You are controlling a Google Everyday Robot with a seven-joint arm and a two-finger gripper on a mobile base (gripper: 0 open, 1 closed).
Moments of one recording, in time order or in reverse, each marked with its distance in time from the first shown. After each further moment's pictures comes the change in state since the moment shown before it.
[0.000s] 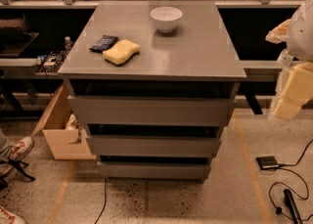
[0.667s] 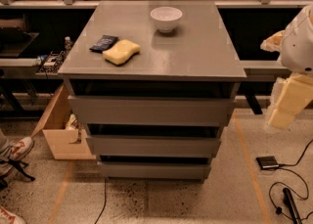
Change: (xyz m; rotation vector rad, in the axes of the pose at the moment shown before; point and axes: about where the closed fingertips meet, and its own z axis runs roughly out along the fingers) arm 0.002 0.007 0.017 0.002 -0.004 -0.021
